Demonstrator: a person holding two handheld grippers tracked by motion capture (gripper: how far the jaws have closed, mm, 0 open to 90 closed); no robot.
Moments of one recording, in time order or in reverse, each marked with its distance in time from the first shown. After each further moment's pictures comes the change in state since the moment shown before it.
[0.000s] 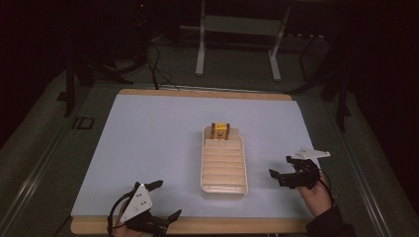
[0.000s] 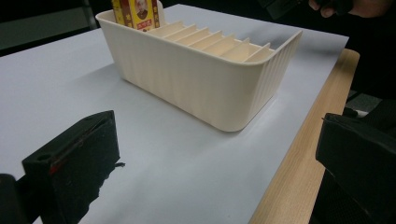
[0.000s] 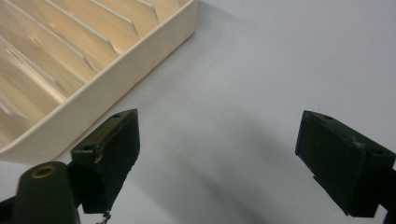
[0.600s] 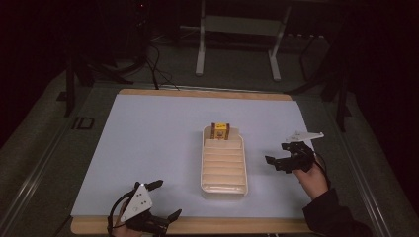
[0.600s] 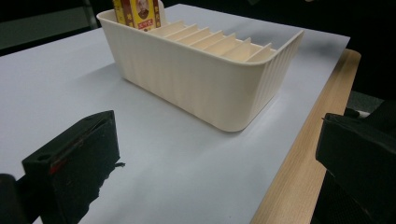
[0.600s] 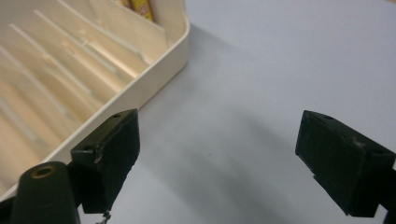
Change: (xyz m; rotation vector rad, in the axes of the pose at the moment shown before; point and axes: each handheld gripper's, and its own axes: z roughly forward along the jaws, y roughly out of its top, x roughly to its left) left arm 0.001 0.000 0.001 0.005 0.002 0.002; right arm -0.016 0.039 0.017 0.029 0.039 -0.008
